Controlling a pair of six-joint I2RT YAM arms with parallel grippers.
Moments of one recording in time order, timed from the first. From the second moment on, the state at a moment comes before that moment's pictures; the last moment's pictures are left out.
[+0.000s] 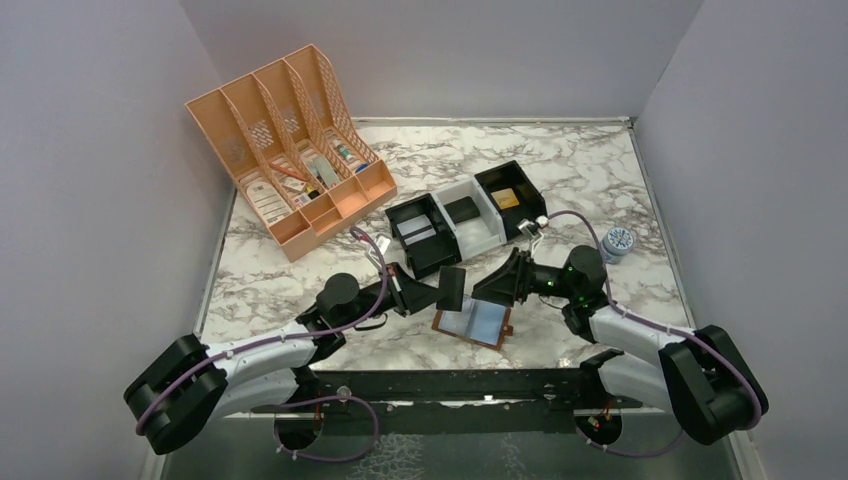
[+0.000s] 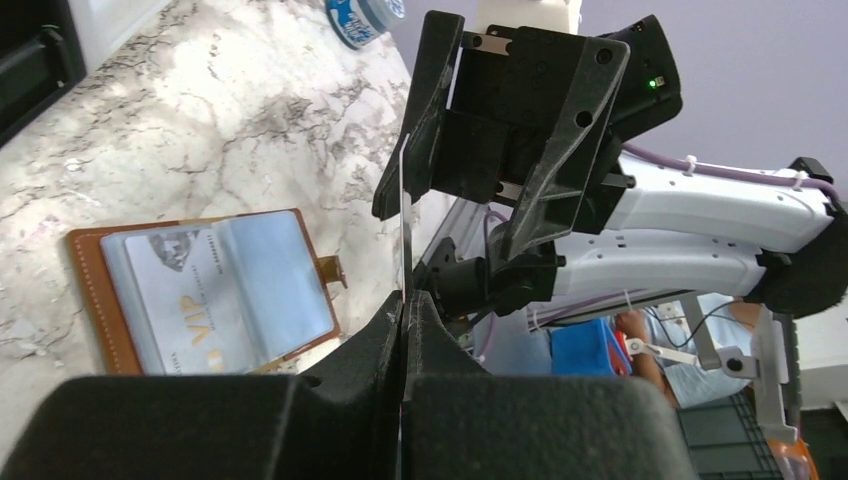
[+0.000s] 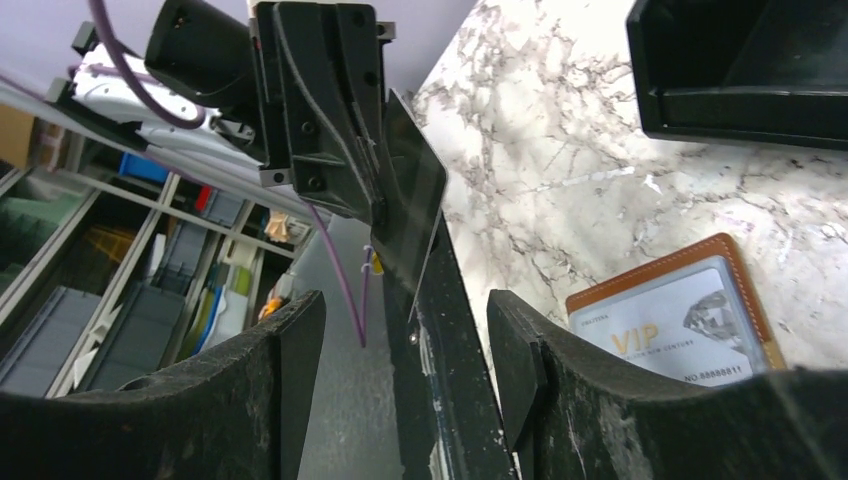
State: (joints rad) left arm -0.83 1.00 0.20 0.75 0.28 -1.02; right arm 0.40 1.12 0.22 0.87 -0.96 0.89
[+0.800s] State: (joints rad) left arm -0.83 1.09 0.21 0.98 0.34 -1.13; right arm 0.47 1.29 0.28 1.17 -0.99 1.13
